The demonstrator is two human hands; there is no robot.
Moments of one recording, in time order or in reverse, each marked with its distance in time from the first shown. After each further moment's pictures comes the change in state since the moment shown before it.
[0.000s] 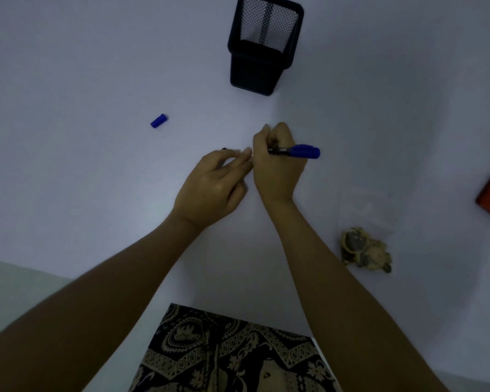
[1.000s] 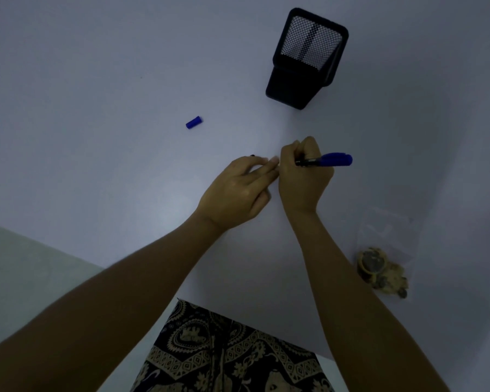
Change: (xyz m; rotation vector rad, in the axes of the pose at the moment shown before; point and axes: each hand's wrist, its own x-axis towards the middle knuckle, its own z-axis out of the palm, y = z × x) left_hand 0.001 -0.002 0.002 -0.024 0.048 0.020; right_hand 0.002 -0.004 0.000 0.007 -0.027 -0.071
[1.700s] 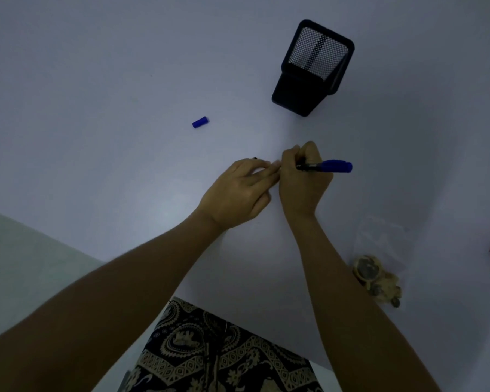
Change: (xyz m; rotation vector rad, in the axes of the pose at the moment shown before) left_hand -0.002 -0.001 0.001 0.002 0.025 0.006; right_hand 0.000 0.000 0.000 0.056 -0.058 0.075
